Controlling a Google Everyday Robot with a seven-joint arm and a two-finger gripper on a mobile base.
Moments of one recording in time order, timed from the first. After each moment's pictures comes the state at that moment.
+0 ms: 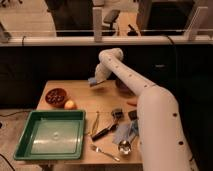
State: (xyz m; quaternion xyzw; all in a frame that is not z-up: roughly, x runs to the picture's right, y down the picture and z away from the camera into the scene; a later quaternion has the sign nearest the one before) arm -0.048 -0.069 0.940 -0.15 -0.21 -0.24 0.94
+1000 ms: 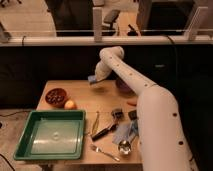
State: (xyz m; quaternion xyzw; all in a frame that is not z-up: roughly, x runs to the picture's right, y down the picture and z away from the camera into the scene) arm -0.042 -0.081 0.935 -0.14 -0.22 -0.24 0.94
